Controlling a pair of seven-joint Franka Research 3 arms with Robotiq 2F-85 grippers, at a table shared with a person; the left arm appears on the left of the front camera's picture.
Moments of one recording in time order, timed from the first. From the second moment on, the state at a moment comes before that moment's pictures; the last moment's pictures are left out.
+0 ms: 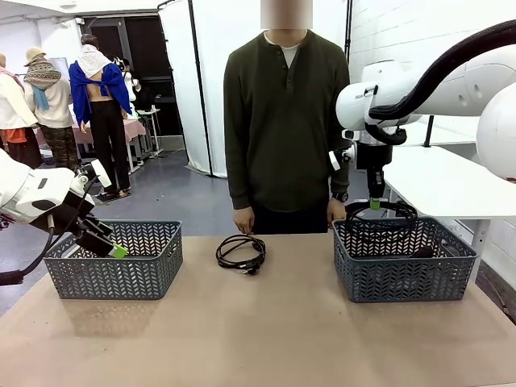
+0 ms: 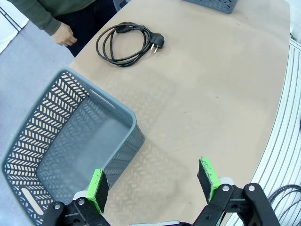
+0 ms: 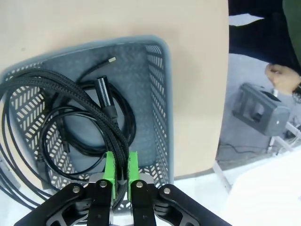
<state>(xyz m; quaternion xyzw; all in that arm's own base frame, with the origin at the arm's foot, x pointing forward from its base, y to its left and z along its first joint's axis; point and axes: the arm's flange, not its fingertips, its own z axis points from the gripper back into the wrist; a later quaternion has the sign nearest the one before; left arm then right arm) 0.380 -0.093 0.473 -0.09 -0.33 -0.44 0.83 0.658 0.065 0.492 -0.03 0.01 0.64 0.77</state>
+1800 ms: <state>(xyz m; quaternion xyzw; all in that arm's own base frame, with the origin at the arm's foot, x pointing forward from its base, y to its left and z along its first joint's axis) 0.380 -0.093 0.473 -0.09 -0.33 -0.44 0.83 0.677 0.050 0.484 -0.01 0.00 0.63 0.78</state>
